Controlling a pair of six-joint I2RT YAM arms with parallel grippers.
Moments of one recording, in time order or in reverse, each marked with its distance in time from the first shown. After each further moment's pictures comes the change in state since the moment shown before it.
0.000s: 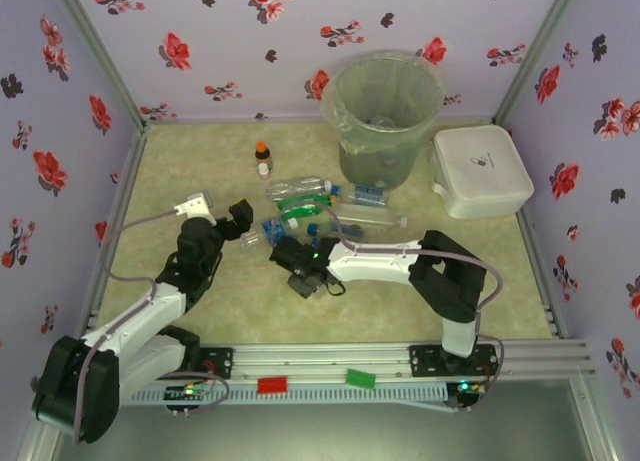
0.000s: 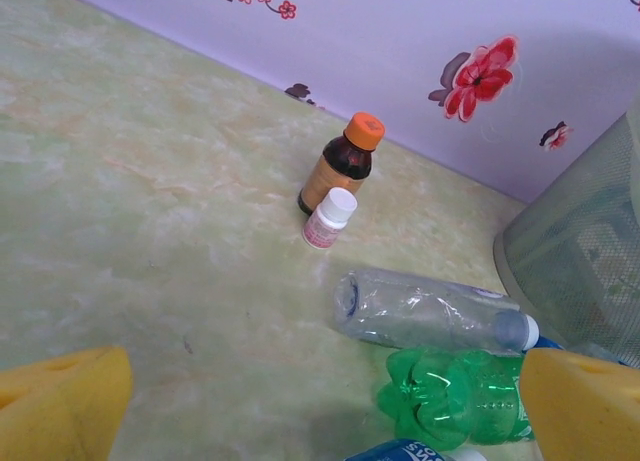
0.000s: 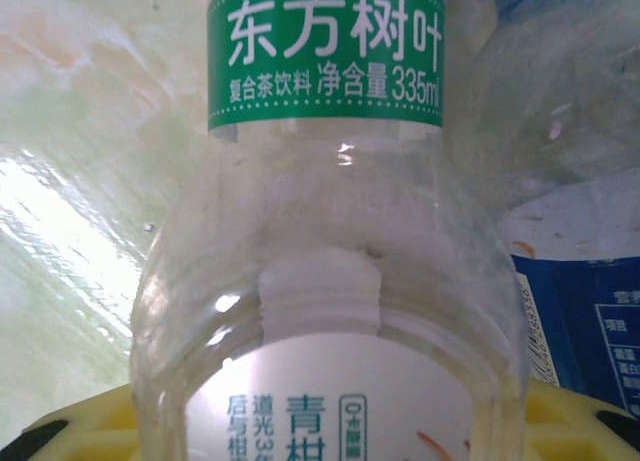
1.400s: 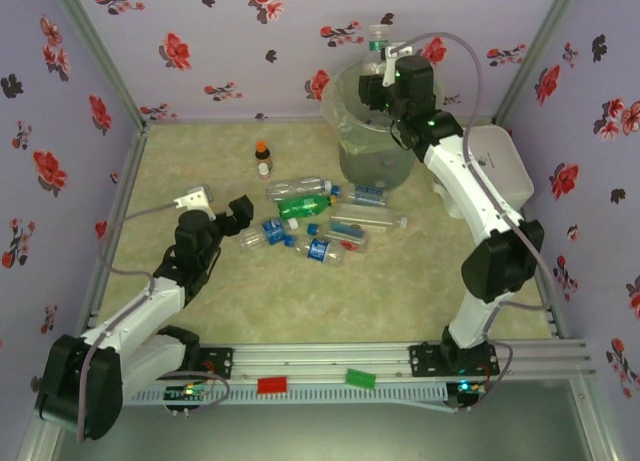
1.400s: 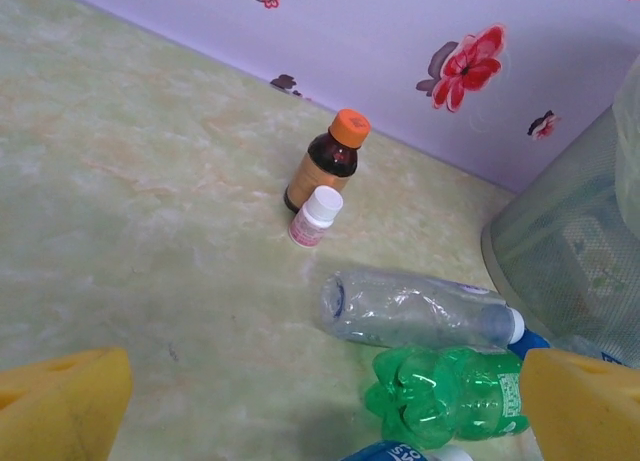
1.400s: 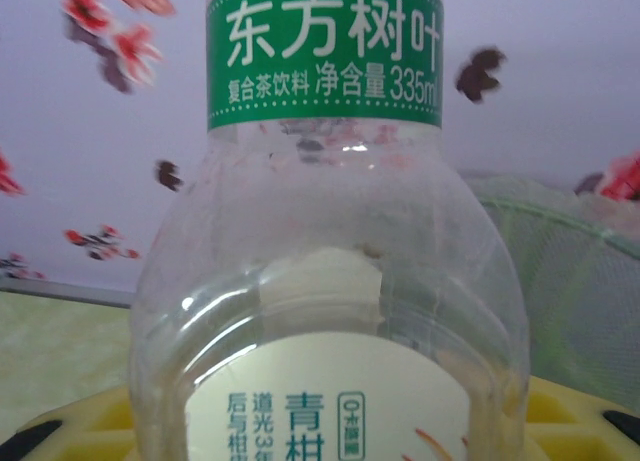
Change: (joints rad) left arm 0.036 0.021 0.060 -0.060 0.081 0.013; right arm -0.773 -0.062 0.634 0.266 -0.101 -0.078
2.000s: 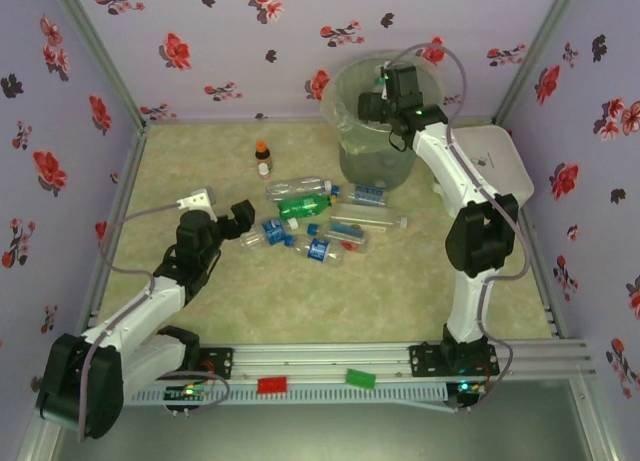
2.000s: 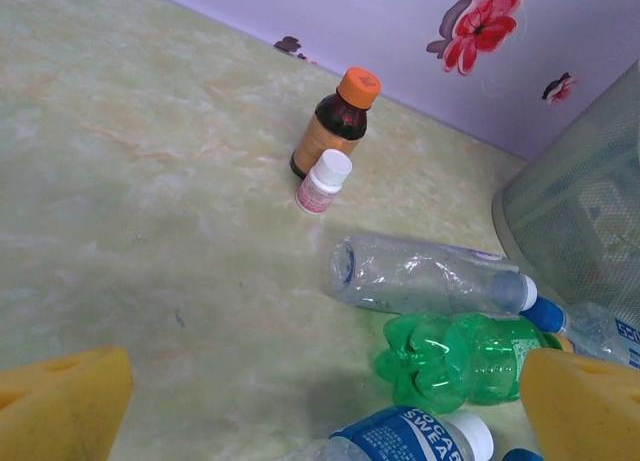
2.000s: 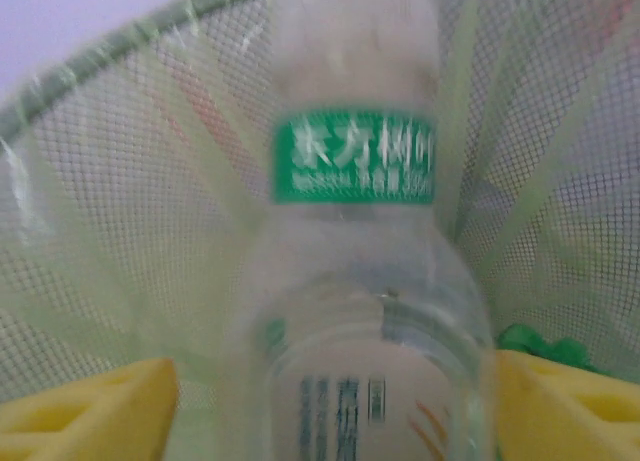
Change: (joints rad) left arm 0.005 0.006 0.002 -0.055 0.034 0.003; right arm -0.045 0.187 0.128 -0.207 0.034 0.095
